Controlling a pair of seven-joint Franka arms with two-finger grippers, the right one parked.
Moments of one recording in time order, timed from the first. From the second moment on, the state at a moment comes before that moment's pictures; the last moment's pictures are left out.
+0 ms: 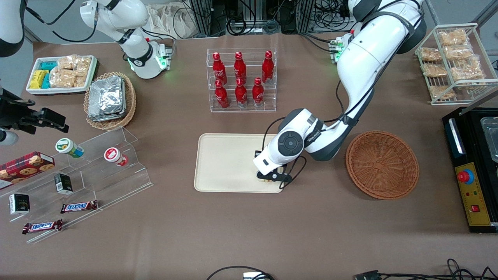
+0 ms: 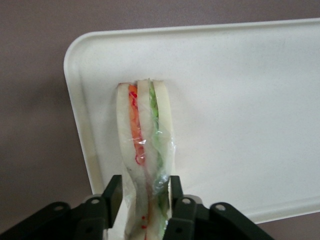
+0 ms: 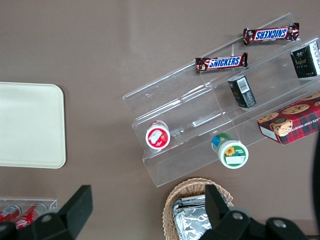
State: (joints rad) arm -0.25 0.81 -0.50 -1.42 0.17 2.09 -0.59
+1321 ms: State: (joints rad) arm 0.08 0.10 -0.50 -1.90 0.07 1.80 -0.26
